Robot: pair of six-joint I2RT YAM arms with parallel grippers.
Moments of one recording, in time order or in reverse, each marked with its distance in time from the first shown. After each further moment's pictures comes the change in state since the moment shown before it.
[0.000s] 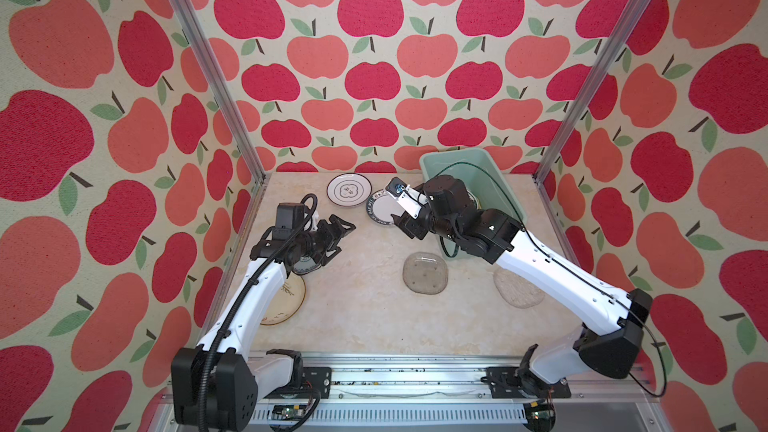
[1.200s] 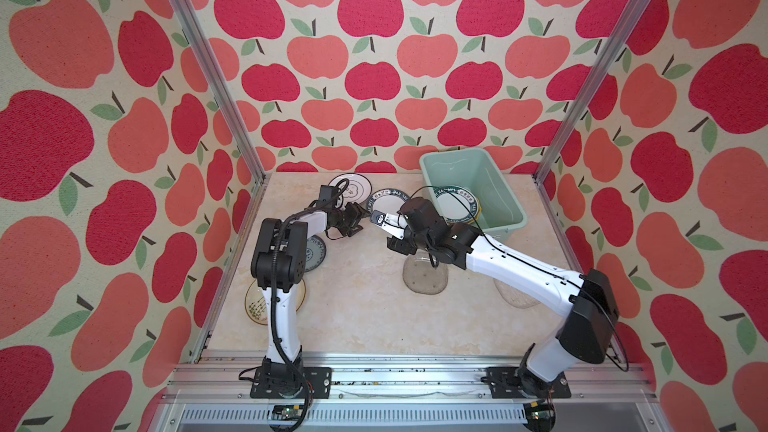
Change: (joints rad) left arm -0.048 0.914 0.444 0.364 0.004 -0.010; right arm -0.023 0.114 -0.214 0.202 0.006 -0.151
